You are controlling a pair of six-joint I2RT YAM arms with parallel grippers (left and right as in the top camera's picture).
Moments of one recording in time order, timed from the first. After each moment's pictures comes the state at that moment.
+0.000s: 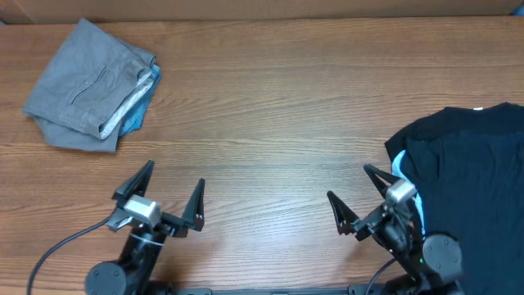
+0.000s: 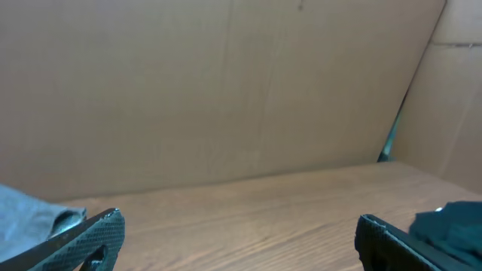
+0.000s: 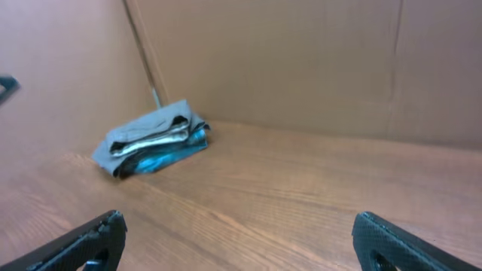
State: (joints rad) left arm -0.04 0.07 0.31 -0.09 0.33 -0.15; right arm 0.33 0.16 0.24 -0.13 -0.30 0.16
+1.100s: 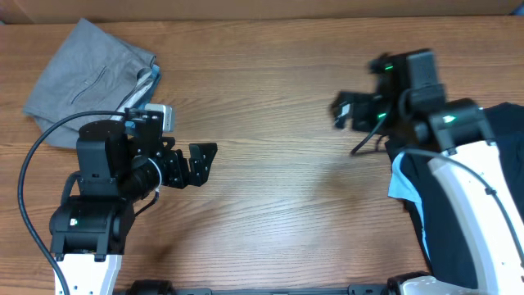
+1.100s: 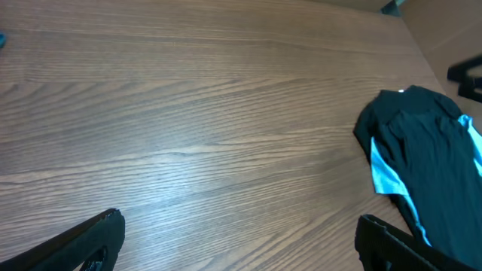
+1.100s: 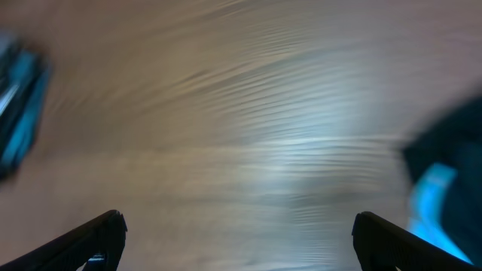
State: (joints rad) left arm -0.04 0.96 1.05 -0.81 0.47 -0.16; right arm 0.17 1.42 1.47 -1.06 -0.12 0.39
